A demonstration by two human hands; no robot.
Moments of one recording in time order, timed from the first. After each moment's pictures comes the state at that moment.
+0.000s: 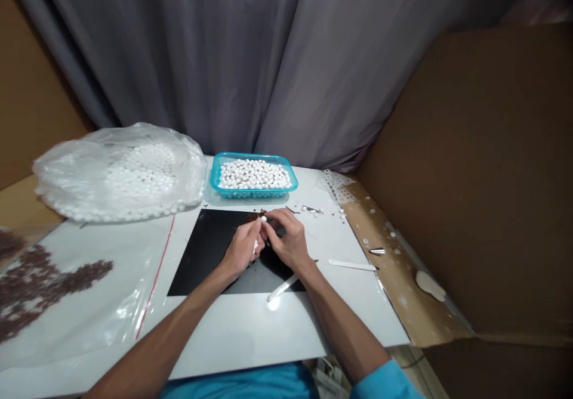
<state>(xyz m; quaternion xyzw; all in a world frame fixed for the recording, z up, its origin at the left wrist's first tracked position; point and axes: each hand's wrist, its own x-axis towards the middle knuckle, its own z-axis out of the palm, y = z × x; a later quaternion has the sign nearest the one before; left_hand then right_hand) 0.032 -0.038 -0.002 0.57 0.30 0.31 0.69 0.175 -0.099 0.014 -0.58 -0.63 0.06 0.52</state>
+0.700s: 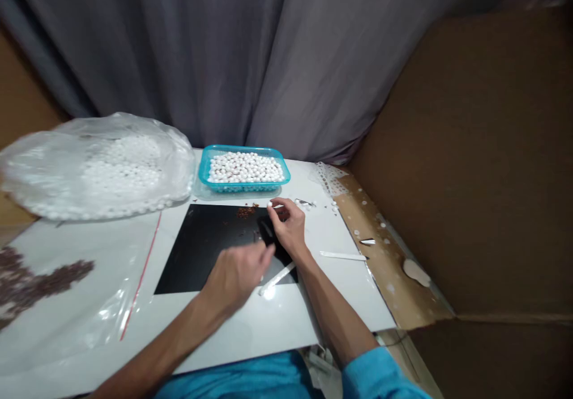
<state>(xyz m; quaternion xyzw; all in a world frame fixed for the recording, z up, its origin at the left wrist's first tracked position) 0.012 -0.092 0.013 0.85 0.30 0.29 0.33 0.200 -0.090 0.000 -0.63 -0.52 0.08 0.58</state>
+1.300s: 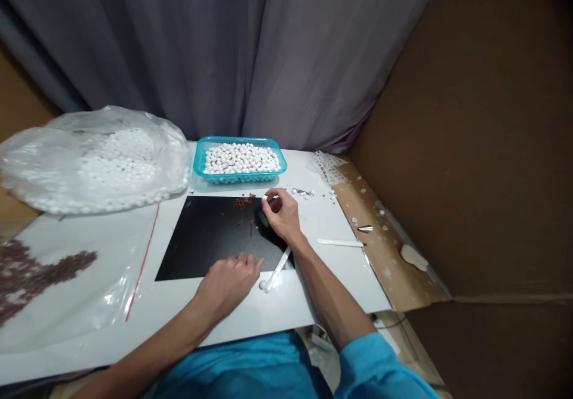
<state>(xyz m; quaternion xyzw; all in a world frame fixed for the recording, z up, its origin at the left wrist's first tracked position) -0.014 -0.120 -0.011 0.96 0.27 0.07 0.05 0.206 -0.089 -0.006 -0.65 -0.55 0.06 0.52</state>
